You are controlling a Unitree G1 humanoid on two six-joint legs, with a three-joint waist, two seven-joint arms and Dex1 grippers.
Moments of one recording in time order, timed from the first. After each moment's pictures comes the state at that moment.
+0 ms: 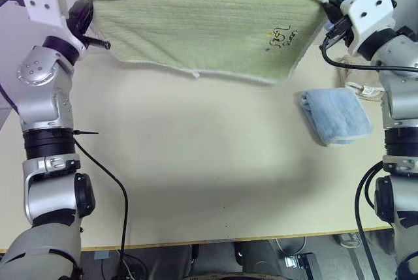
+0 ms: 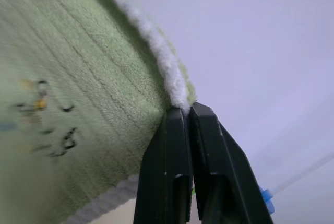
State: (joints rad) left arm -0.77 0.64 0.29 0.31 -0.27 0.17 -0.47; right arm -0.83 -0.78 -0.09 0.23 0.05 0.06 0.60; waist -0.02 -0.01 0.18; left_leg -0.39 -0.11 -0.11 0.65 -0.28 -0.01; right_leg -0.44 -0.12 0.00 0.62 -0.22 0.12
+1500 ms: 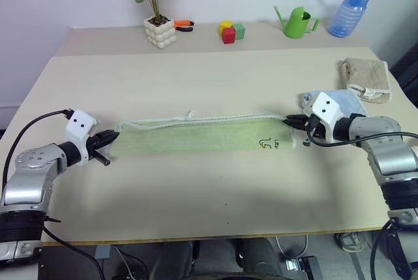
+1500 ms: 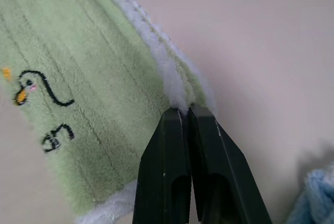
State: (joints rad) left arm -0.20 0.78 0.20 0.16 -0.27 0.33 -0.80; right arm -0.46 -0.82 0.03 0.22 0.15 0.18 0.96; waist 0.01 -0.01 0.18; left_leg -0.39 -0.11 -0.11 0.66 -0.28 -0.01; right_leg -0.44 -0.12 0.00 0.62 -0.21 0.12
